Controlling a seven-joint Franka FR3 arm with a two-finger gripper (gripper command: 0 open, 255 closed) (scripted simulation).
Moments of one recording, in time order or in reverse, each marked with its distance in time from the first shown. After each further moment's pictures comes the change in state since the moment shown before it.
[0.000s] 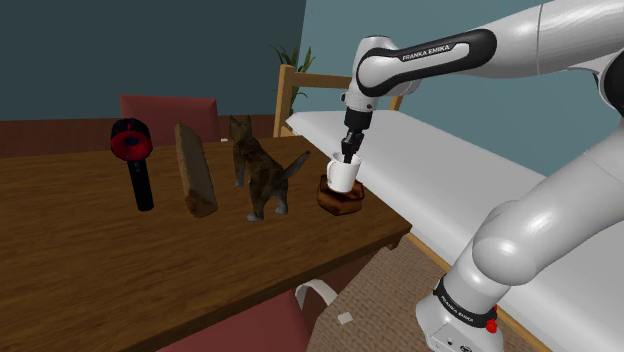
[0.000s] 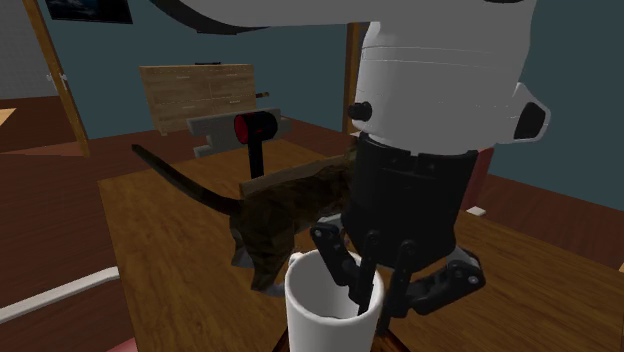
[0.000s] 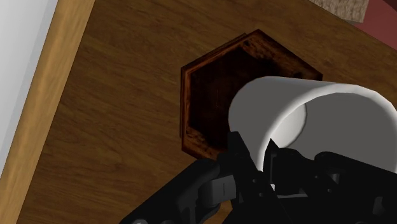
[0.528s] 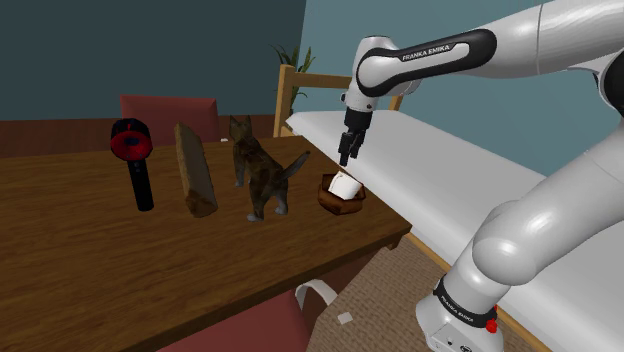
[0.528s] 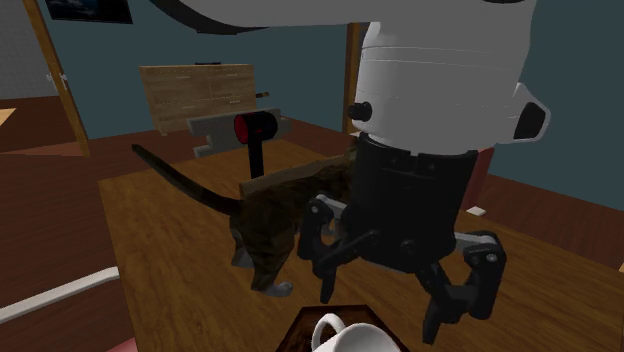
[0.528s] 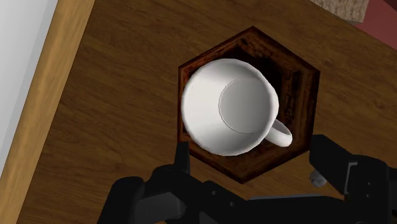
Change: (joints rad) arm 0.000 0.000 0.000 0.000 0.000 0.001 0.000
